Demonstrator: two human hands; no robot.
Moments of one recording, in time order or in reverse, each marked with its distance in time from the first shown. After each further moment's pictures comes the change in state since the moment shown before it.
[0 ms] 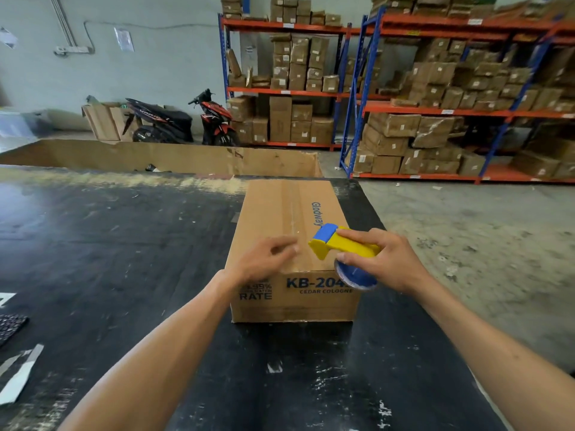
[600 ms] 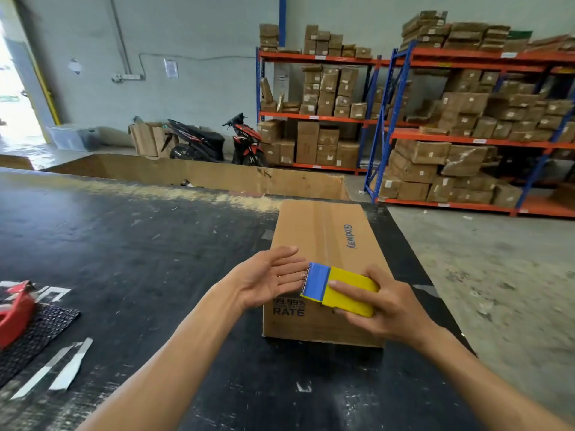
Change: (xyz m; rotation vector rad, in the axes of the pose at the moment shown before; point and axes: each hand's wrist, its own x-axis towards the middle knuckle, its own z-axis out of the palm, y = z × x) left_hand -0.080 0.048 -0.064 -1.272 -0.029 -0.508; right_hand -0.019 -0.026 0.050 -0.321 0.083 -0.633
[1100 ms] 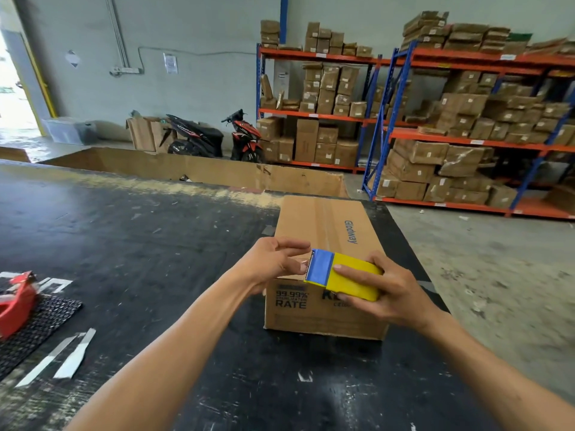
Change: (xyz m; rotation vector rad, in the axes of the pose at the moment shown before) left_hand 0.002 -0.001 -0.003 0.470 0.083 0.282; right_hand 0.011 -0.002 -0.010 0.095 -0.025 -0.012
